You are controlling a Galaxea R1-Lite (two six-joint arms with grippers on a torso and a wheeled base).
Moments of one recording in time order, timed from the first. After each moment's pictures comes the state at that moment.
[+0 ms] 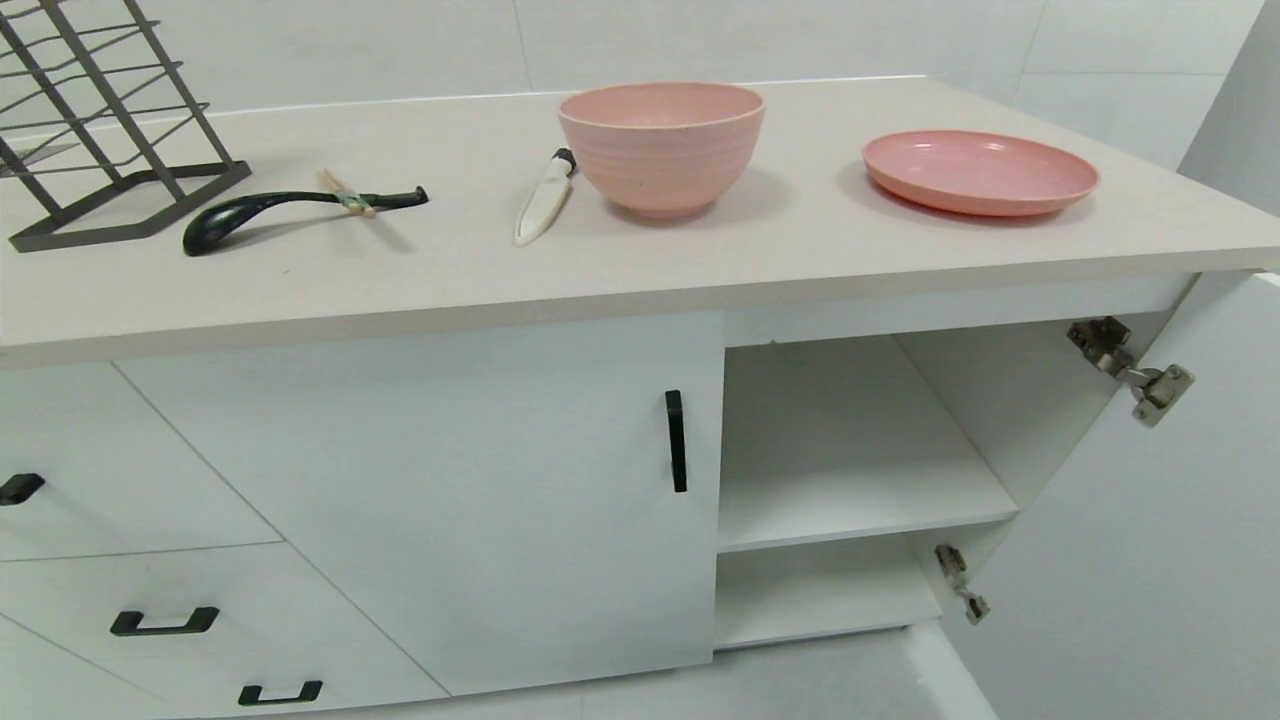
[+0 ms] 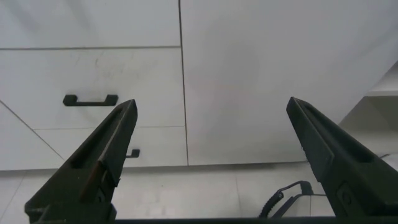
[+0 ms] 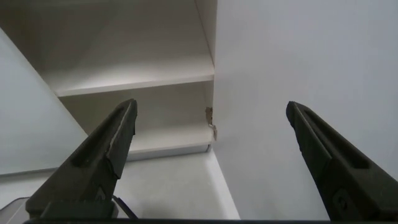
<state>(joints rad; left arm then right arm) 0.00 0.00 0.00 0.00 0.05 -0.05 0.00 0.00 0.00 0.00 -0.02 0.01</state>
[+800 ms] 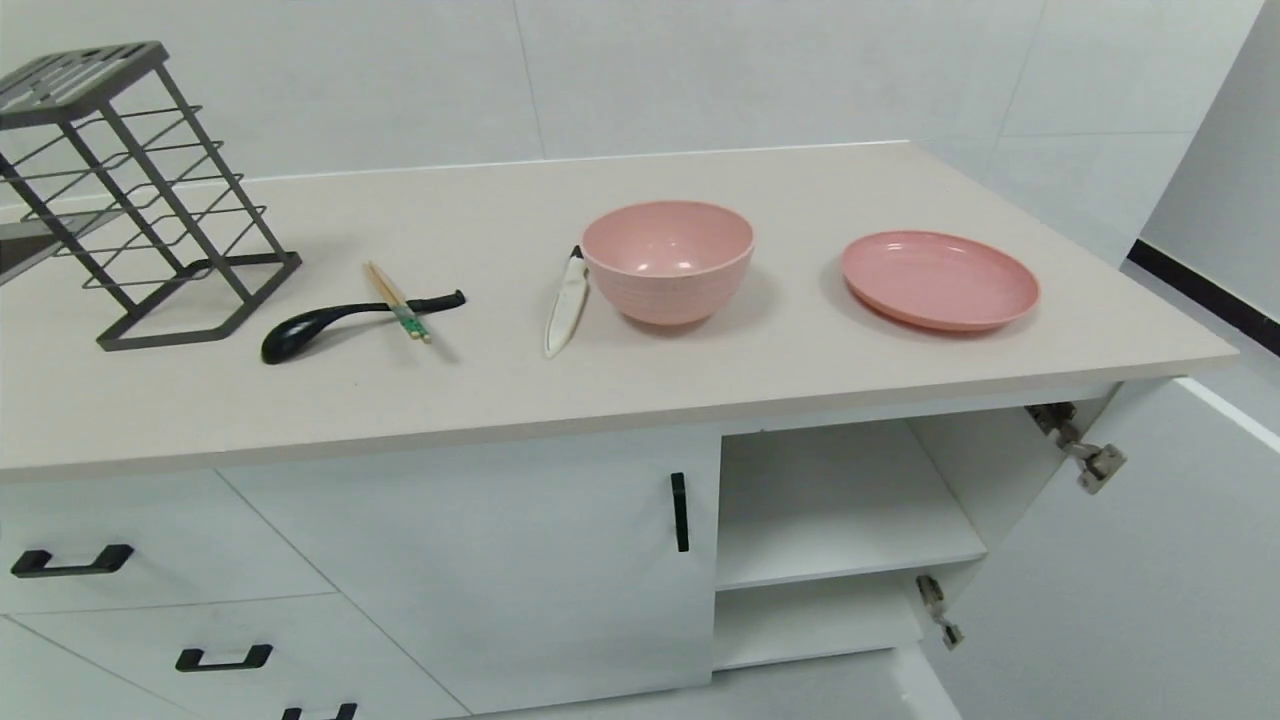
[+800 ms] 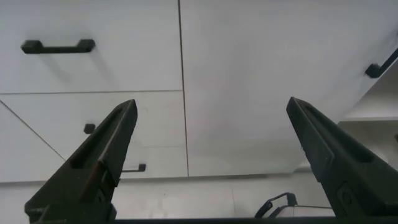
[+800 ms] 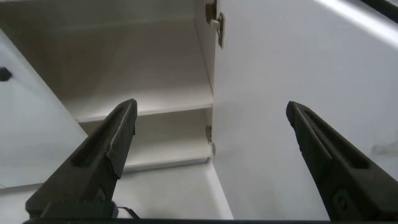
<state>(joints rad) 0.00 0.00 0.00 0.00 0.05 -0.05 0.00 0.00 0.00 0.00 -0.02 0.01</state>
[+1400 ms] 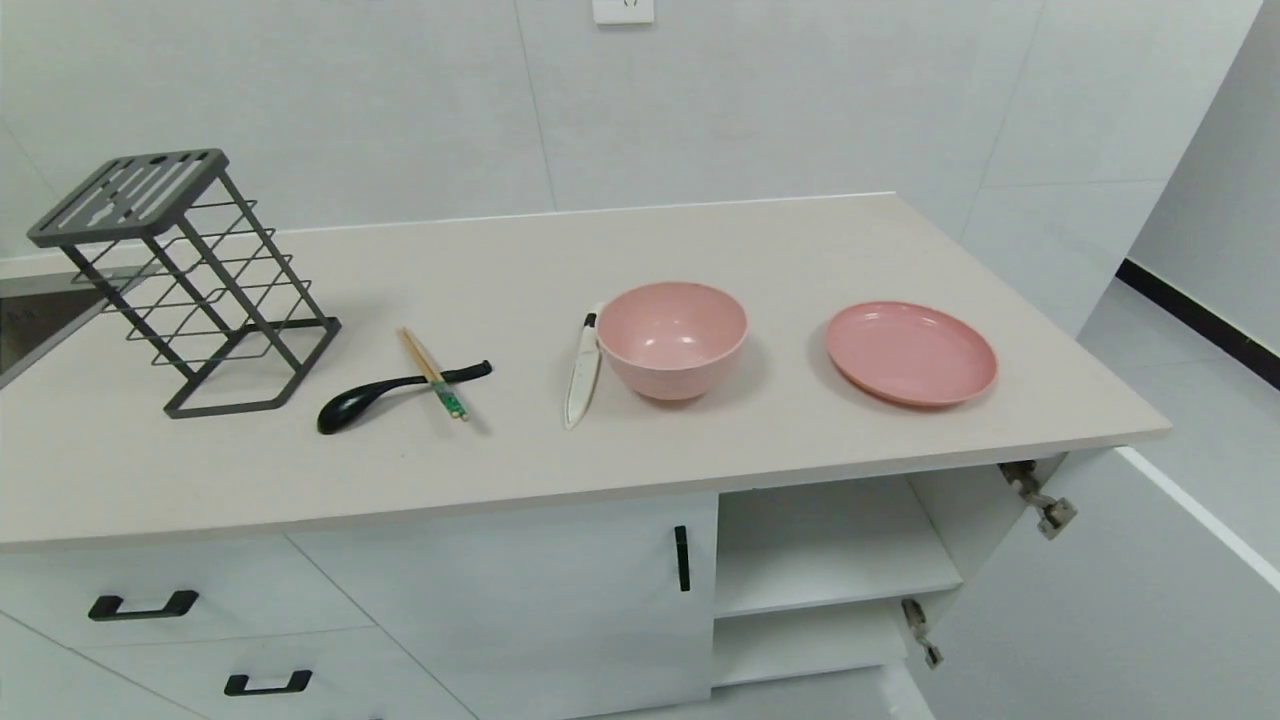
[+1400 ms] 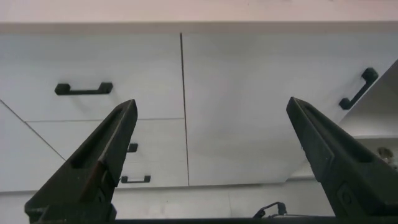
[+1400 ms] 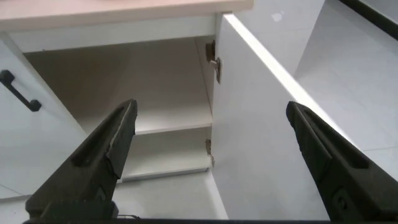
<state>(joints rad) 0.00 0.00 0.00 0.00 0.05 -0.05 0.00 0.00 0.00 0.00 -0.02 0.01</state>
